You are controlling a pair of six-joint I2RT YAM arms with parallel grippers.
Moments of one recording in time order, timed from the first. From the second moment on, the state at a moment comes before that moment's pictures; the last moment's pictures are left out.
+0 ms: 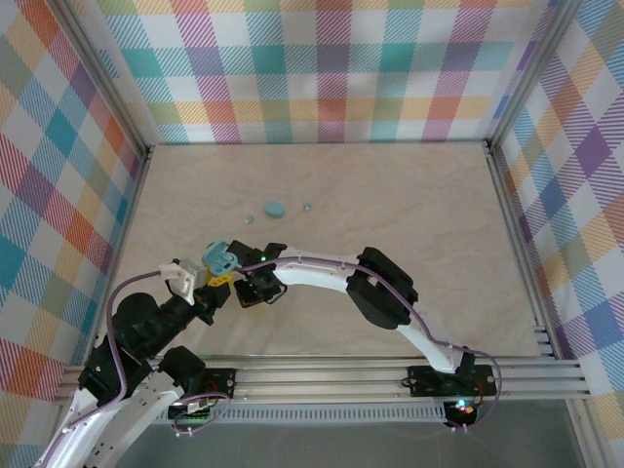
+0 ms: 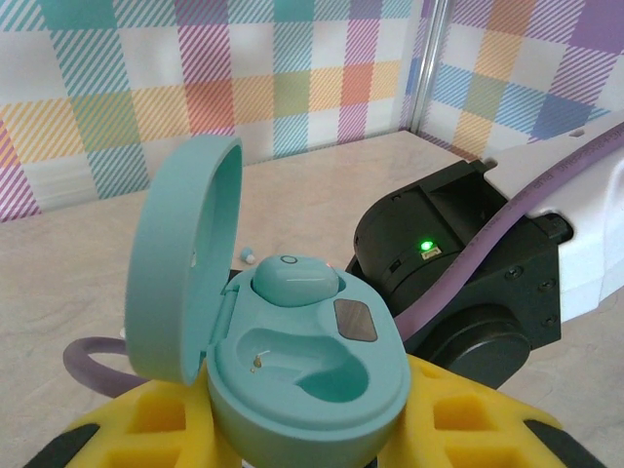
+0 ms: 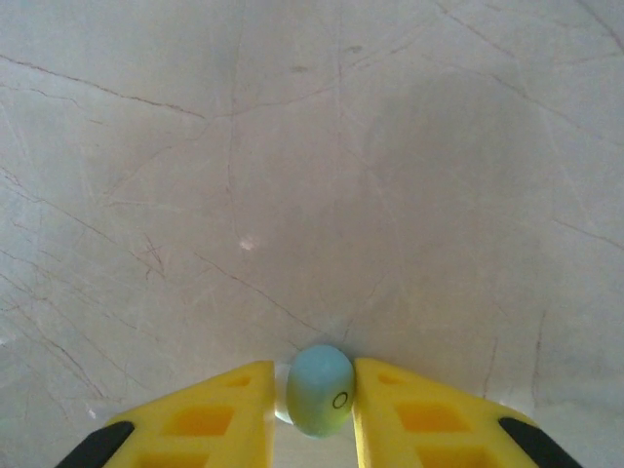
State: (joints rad) left arm -0.61 0.18 0.63 -0.61 -0.01 -0.06; right arm 1.15 2.32 1.86 -0.74 -0.13 0.64
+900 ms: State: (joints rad) left arm -0.61 0.30 0.61 -0.50 0.06 -0.09; right arm 0.92 2.03 1.44 -0.60 -0.15 0.64
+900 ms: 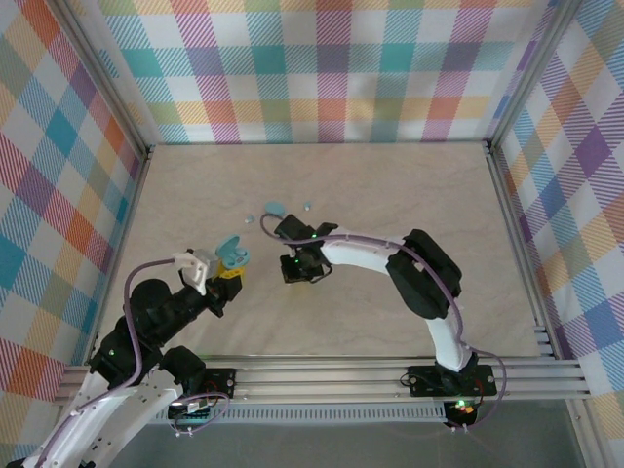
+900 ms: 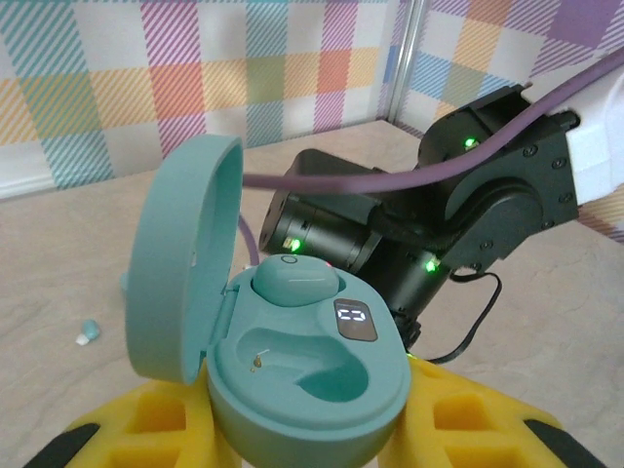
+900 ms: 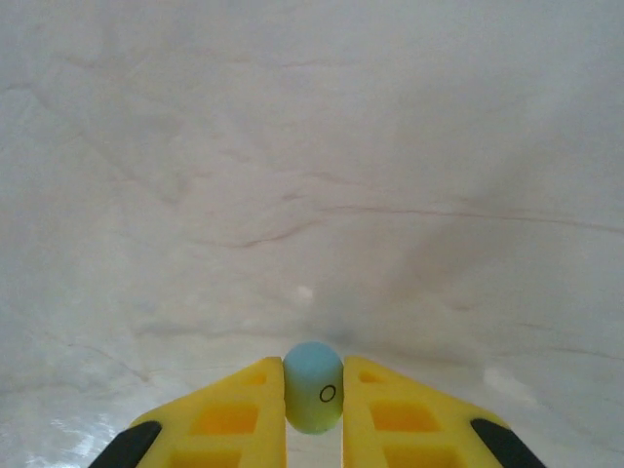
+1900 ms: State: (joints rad) left arm -0.62 0.87 0.49 0.14 0.27 -0.16; right arm 0.55 1.45 1.05 -0.61 -0.13 0.53
